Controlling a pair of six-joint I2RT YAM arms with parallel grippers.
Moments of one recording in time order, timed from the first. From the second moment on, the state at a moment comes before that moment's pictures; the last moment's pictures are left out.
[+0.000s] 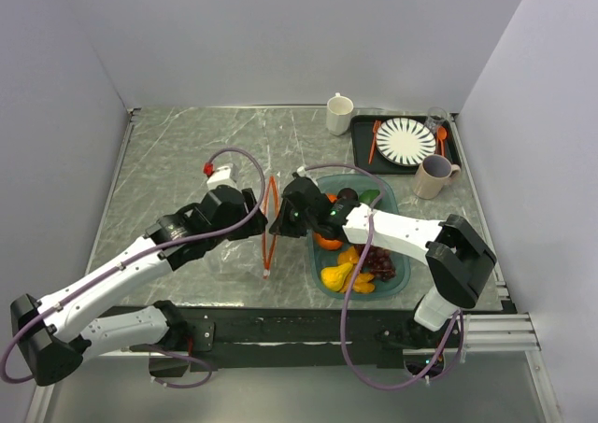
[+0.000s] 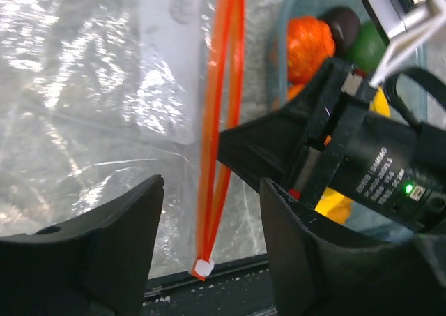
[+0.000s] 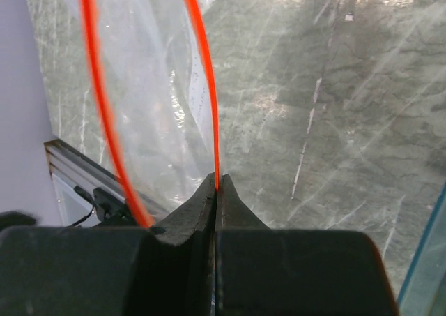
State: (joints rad) left arm -0.83 1.01 0.96 -0.64 -0.34 -0.85; right arm 0.91 1.61 1.08 -0.22 0.00 0.98
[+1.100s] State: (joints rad) left arm -0.83 1.22 0.88 -0.57 -0.34 -0.87; right arm 0.91 1.61 1.08 -0.21 -0.02 0.97
